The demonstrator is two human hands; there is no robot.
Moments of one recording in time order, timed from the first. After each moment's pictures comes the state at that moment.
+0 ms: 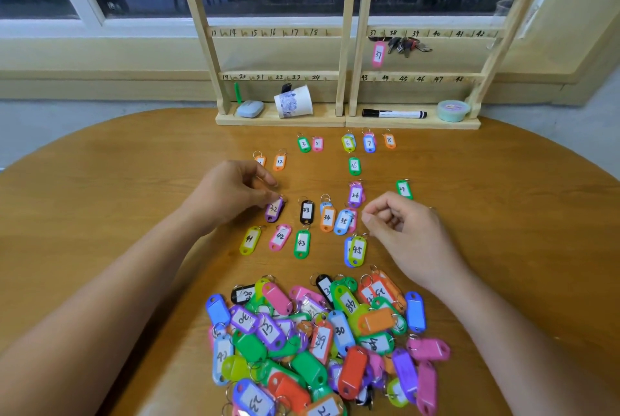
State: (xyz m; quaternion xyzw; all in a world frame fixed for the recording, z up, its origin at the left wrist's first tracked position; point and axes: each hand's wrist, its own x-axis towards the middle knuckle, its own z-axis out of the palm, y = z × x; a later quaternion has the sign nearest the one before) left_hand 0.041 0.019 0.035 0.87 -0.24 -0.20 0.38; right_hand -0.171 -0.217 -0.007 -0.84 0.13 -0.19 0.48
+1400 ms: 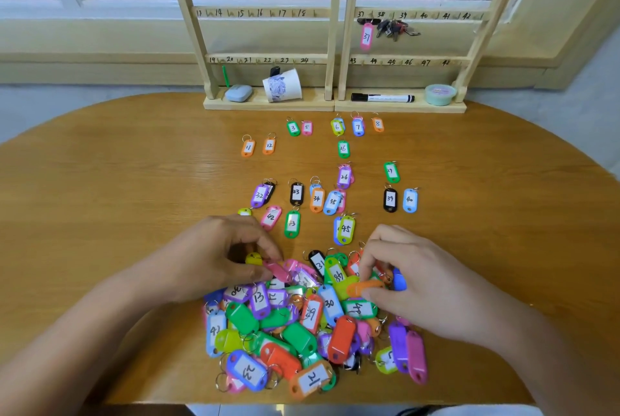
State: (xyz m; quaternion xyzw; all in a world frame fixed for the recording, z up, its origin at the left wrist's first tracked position) left_hand -0.043 0.080 0.030 0.79 -0.50 -0.22 0.26; right_hand -0.252 -0.191 0.037 -0.96 0.01 0.03 0.29
